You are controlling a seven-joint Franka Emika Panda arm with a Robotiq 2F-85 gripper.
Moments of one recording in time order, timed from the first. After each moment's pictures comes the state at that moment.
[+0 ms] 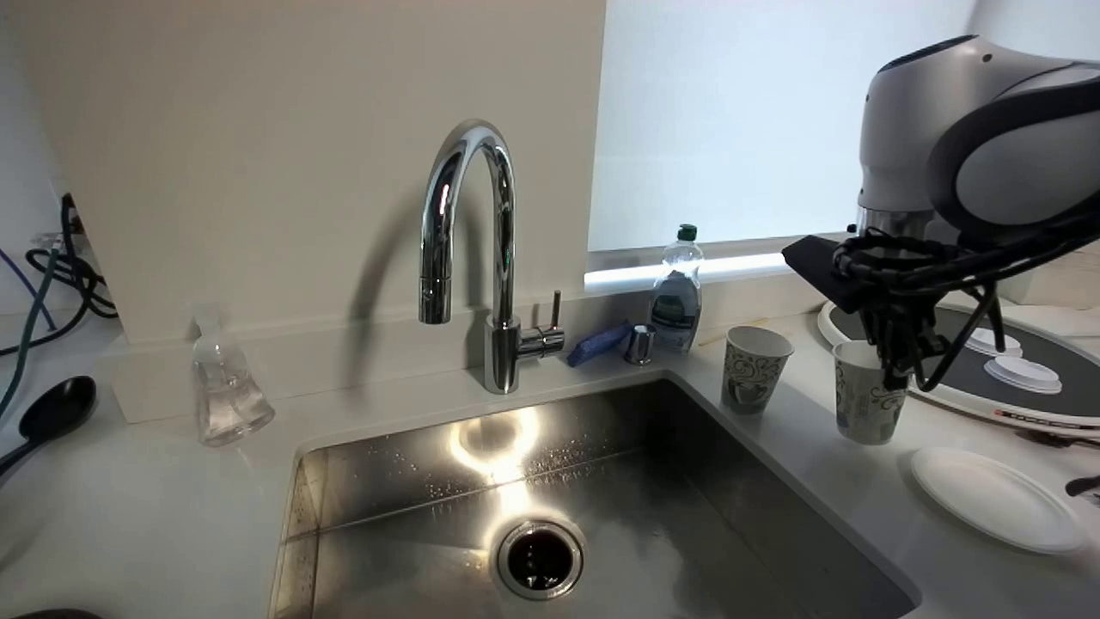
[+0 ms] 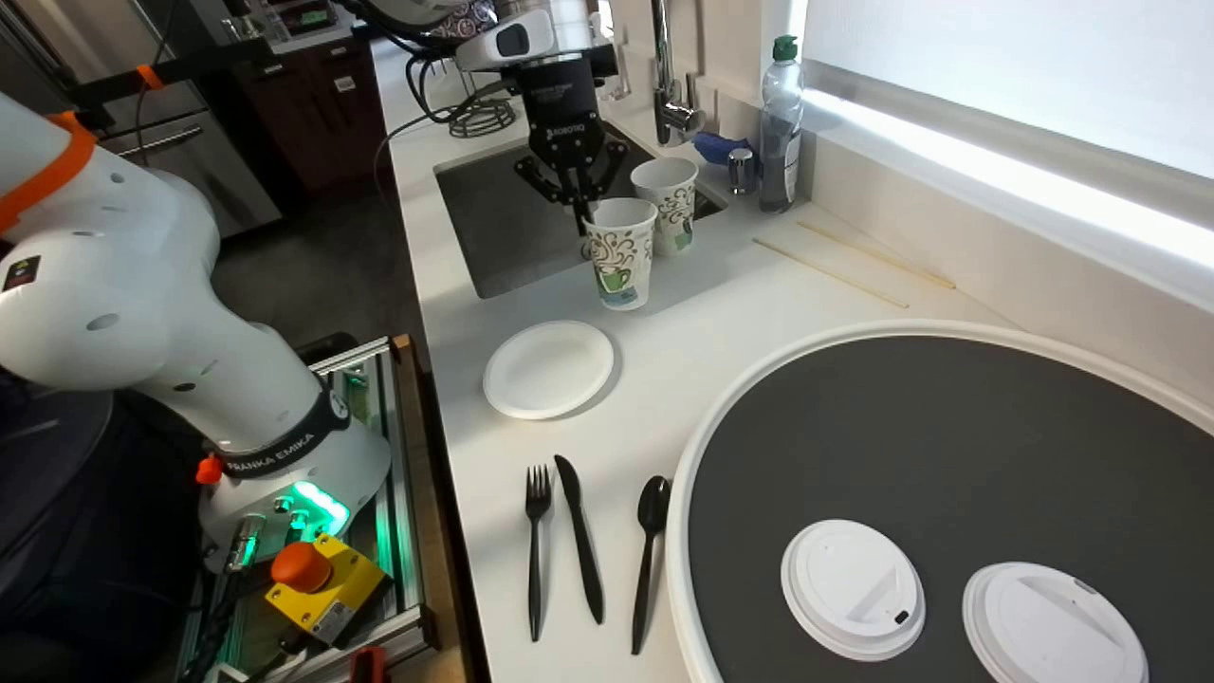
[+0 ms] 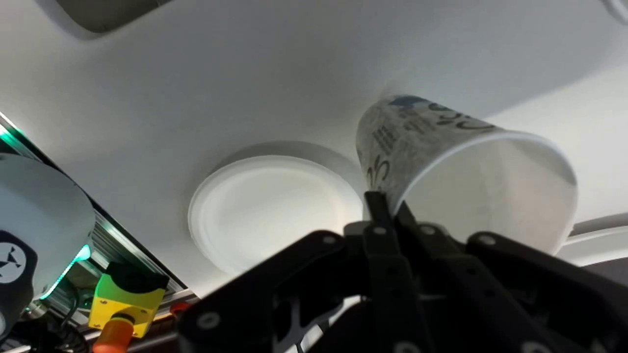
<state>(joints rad) 0.03 -0.32 0.12 -2.53 -0.27 2.09 2.29</state>
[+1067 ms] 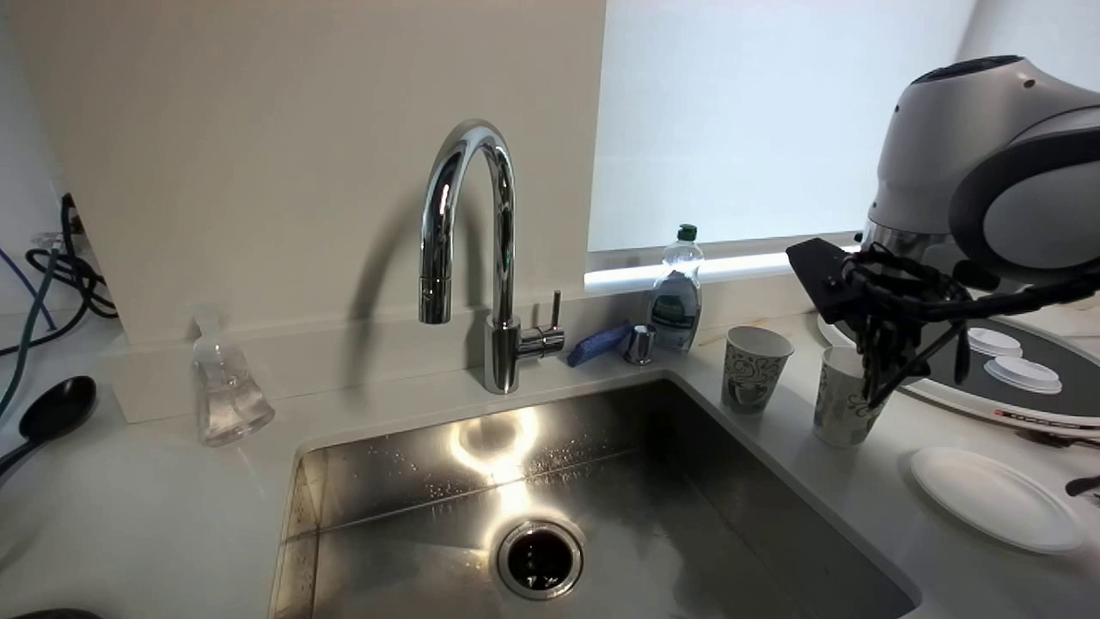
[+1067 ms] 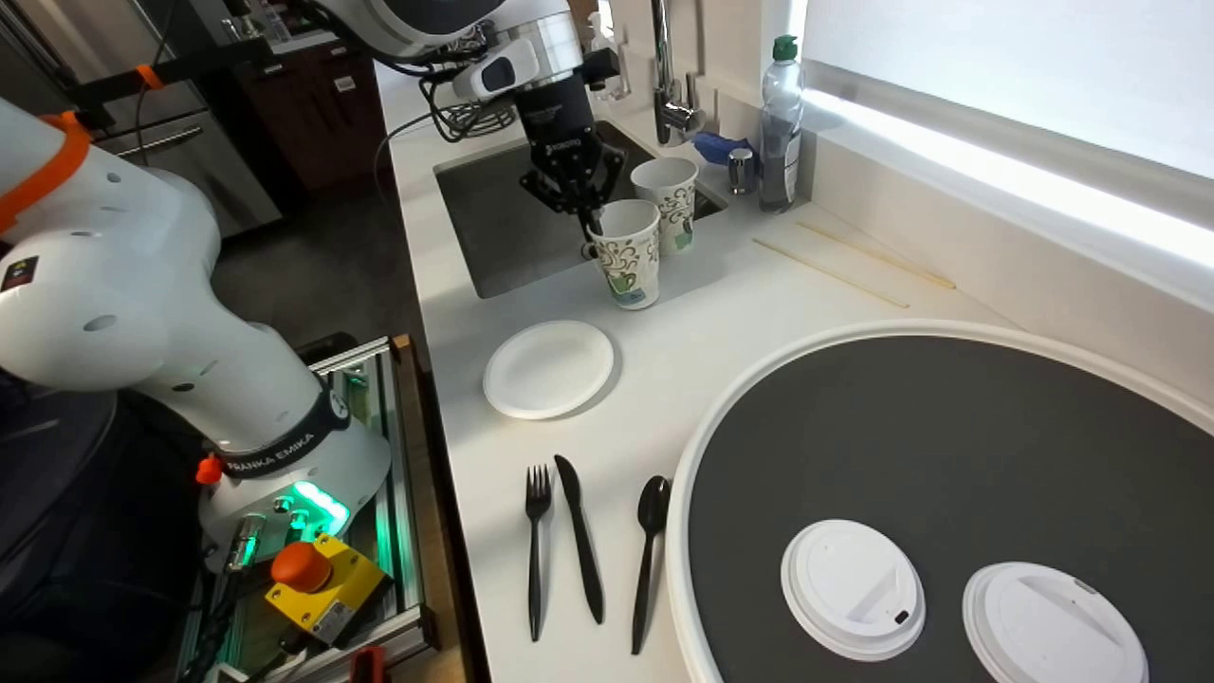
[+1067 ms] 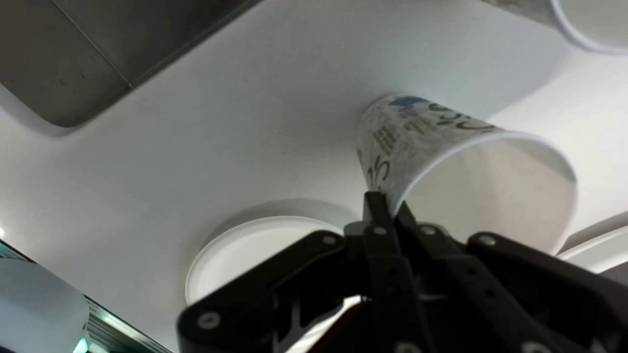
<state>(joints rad) 0.01 -0.35 0.13 -2.63 -0.25 2.28 2.43</state>
